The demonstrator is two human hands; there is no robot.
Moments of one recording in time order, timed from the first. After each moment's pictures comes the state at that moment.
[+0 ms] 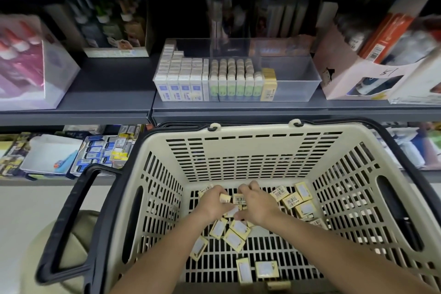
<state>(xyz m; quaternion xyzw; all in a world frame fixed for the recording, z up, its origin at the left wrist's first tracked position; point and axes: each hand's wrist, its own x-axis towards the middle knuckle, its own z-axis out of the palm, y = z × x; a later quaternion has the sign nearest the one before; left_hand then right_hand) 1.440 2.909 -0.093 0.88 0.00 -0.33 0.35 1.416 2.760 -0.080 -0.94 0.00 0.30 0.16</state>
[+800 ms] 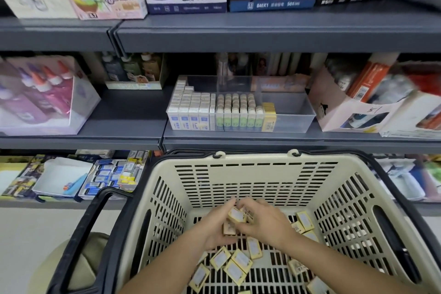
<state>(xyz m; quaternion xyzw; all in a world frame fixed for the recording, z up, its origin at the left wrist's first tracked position) 1.443 2.902 -0.032 0.56 0.21 -0.46 0.65 1.414 2.749 -0.020 -0.96 -0.05 0.18 0.23</state>
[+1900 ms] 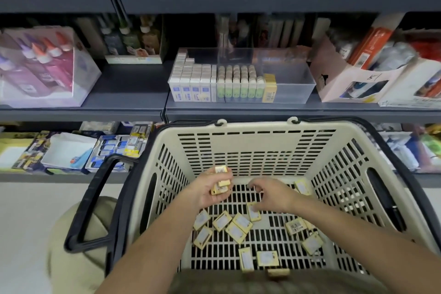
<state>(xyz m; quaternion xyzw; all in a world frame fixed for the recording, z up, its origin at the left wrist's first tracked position) 1.447 2.925 -0.024 0.53 0.23 -0.39 0.71 1.407 2.728 -0.023 -0.93 -0.07 0.29 0.22</state>
